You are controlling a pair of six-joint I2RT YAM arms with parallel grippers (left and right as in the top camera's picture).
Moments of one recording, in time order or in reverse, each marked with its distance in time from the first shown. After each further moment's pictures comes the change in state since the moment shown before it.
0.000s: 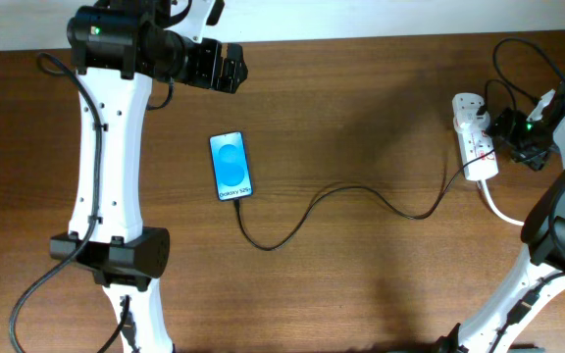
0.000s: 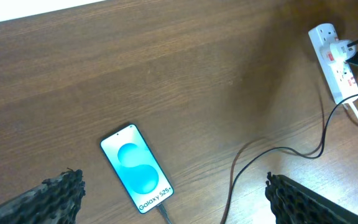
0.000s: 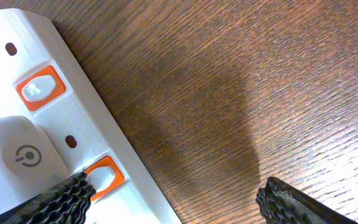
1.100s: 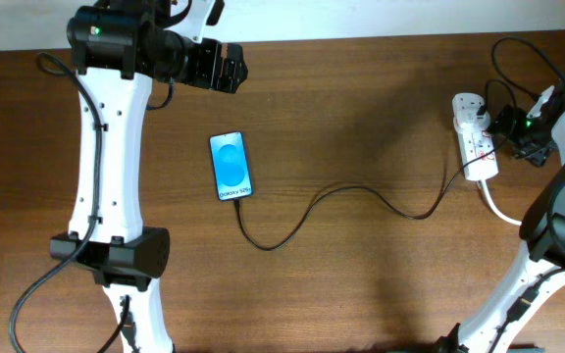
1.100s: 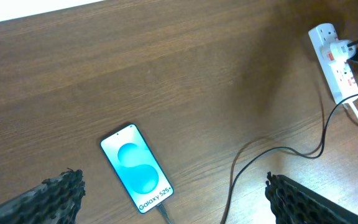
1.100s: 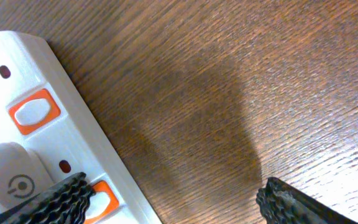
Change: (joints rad) left arm 0.000 0.000 0.000 0.000 0.000 0.000; right arm 0.007 0.031 0.034 0.013 0.037 -0.011
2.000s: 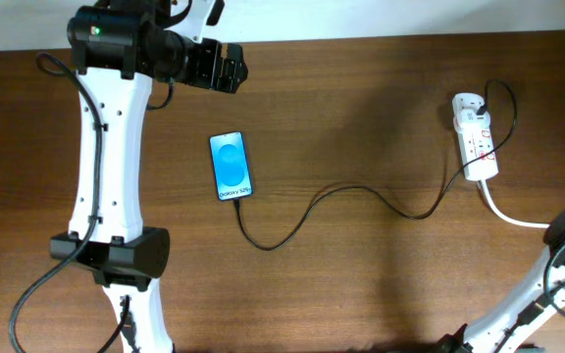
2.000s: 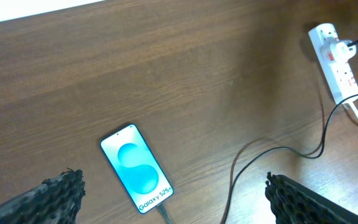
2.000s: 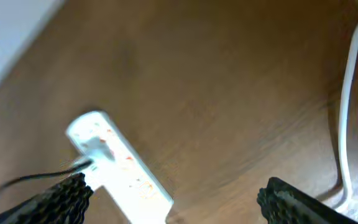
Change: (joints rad) left arm 0.000 0.000 0.000 0.000 0.000 0.000; right arm -0.181 0.025 0.812 -0.662 -0.022 -0.021
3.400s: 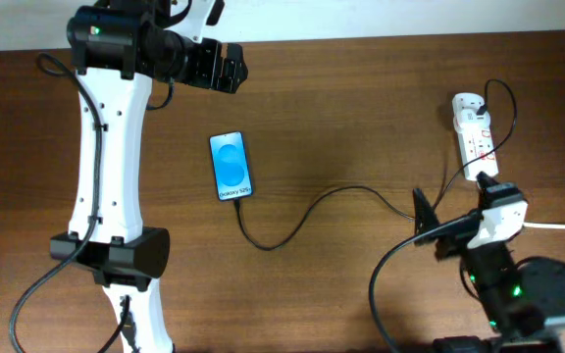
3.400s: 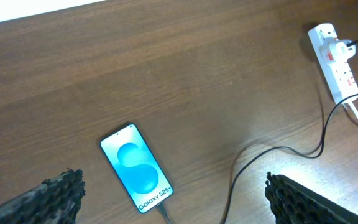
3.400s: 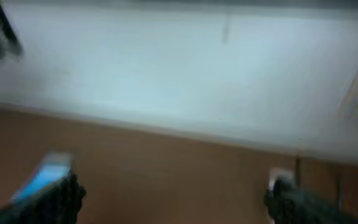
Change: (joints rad) left arm 0.000 0.000 0.000 -0.001 0.001 0.000; right arm 0.719 -1.920 -1.990 1.178 0.035 -0.192
